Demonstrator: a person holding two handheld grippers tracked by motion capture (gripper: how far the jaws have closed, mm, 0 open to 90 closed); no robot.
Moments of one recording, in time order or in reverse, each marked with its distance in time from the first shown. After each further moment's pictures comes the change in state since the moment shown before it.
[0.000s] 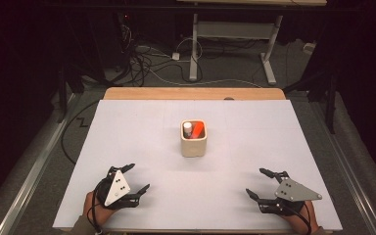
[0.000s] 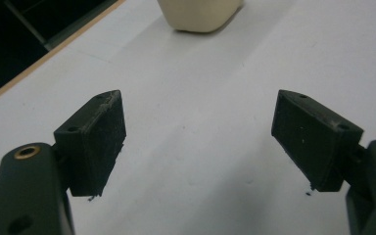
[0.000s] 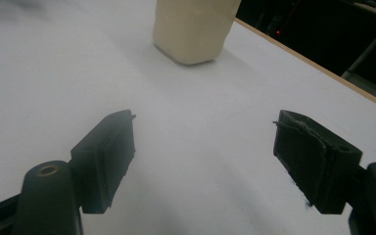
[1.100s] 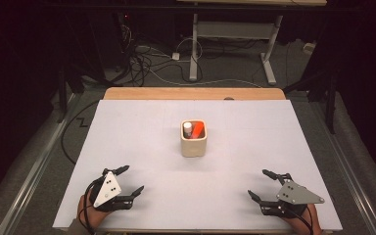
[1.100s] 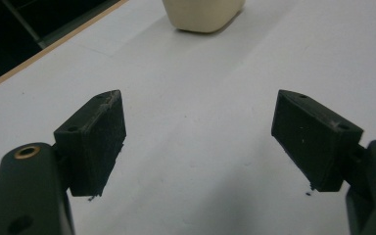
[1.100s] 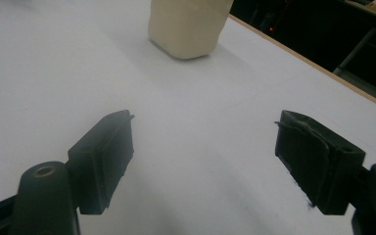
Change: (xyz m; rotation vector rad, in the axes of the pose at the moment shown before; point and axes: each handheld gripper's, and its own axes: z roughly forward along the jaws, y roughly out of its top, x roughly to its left) left arm 0.006 -0.007 -0.010 -0.033 -0.024 -0.035; right arm 0.003 -0.002 -0.006 0.012 -0.027 -0.003
